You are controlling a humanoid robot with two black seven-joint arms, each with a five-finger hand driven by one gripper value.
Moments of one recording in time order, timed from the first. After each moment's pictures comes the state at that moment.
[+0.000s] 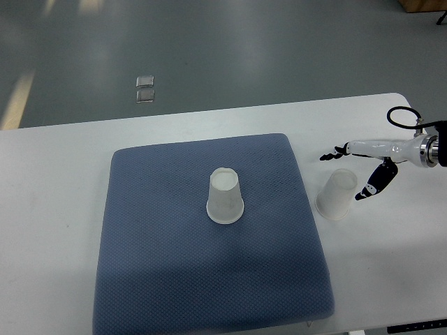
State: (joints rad) left arm -0.05 0.00 -0.12 -0.14 0.11 0.06 0.07; right arm 0.72 -0.80 0.52 1.25 -1.54 0.40 0.23
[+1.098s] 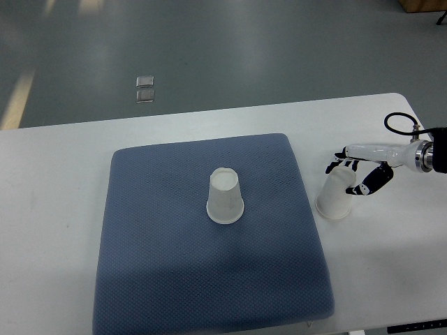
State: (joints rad) left arm -0.05 0.00 -0.12 -0.14 0.11 0.06 0.07; right arm 0.71 -0.77 0.51 1.21 -1.57 0.35 0.23
